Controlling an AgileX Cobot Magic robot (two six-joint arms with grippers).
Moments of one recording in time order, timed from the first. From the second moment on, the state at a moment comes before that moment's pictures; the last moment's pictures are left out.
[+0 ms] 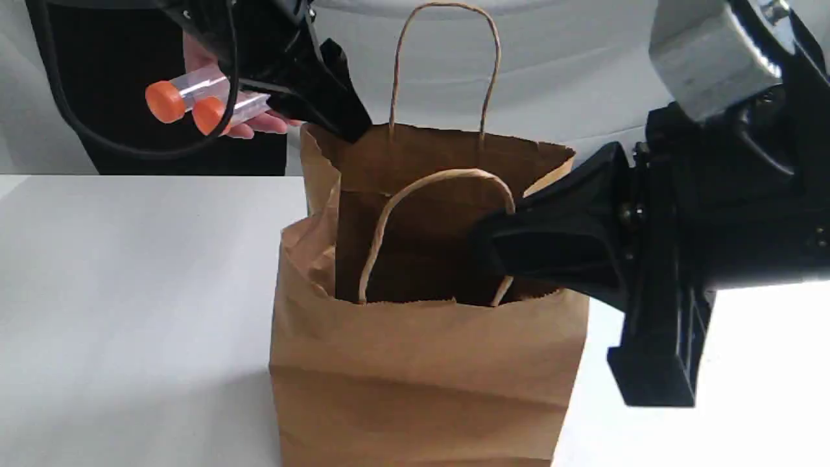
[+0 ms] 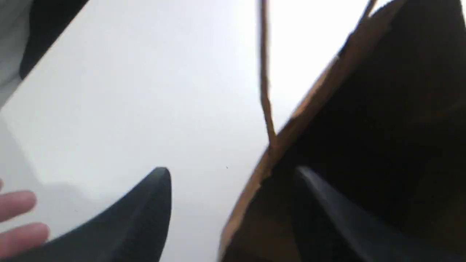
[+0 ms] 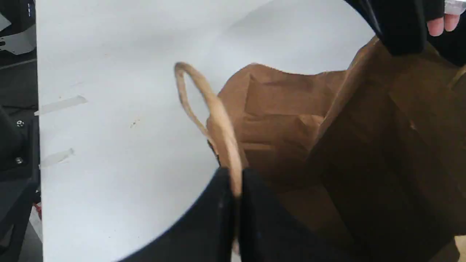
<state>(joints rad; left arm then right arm) -0.36 1.85 -1.93 -0.42 1.21 0.71 0.45 1.13 -0.95 0.95 0.77 -1.18</state>
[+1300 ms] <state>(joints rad) -0.41 1.97 -1.95 -0.33 1.22 0.82 0.45 1.13 -0.95 0.95 0.77 -1.15</state>
